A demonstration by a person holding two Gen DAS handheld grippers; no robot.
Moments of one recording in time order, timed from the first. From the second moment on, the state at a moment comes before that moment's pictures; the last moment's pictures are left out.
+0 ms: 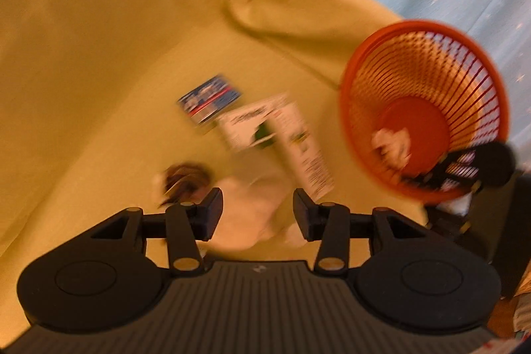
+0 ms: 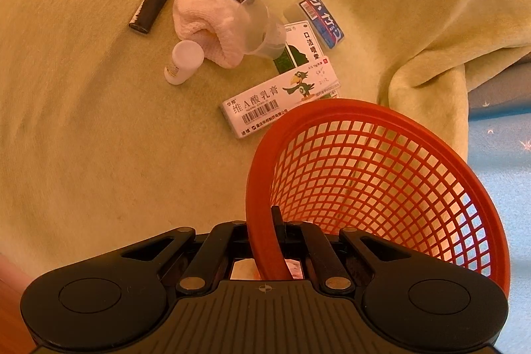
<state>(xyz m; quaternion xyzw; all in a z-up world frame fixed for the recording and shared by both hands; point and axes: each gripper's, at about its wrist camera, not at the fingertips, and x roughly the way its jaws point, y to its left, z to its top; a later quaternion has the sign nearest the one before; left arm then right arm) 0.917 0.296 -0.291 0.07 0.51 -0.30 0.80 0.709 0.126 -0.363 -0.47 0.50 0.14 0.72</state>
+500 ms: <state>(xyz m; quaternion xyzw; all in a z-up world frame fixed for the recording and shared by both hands) 0.887 0.312 -0.348 0.08 0.54 -0.27 0.79 0.709 0.126 -0.363 -0.47 0.50 0.14 0.71</state>
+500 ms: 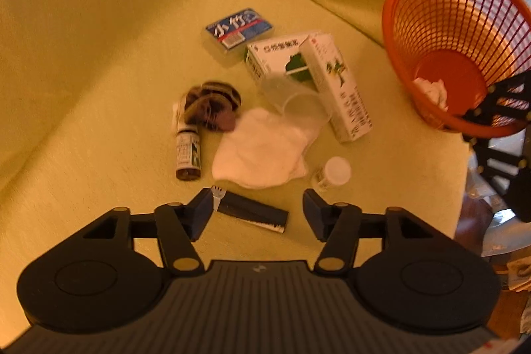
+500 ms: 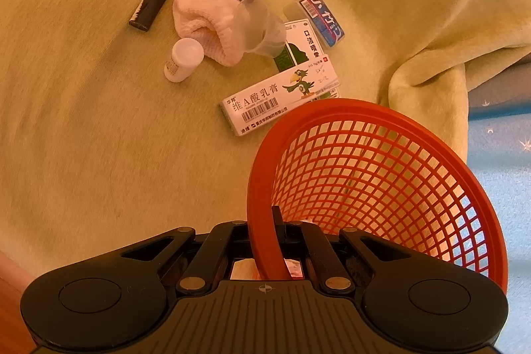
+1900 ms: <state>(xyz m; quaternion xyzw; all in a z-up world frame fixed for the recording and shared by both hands) 0.881 0.301 -0.403 0.22 0.51 -0.32 0.76 0.708 0.126 -0.363 -0.48 0.50 0.14 0.71</state>
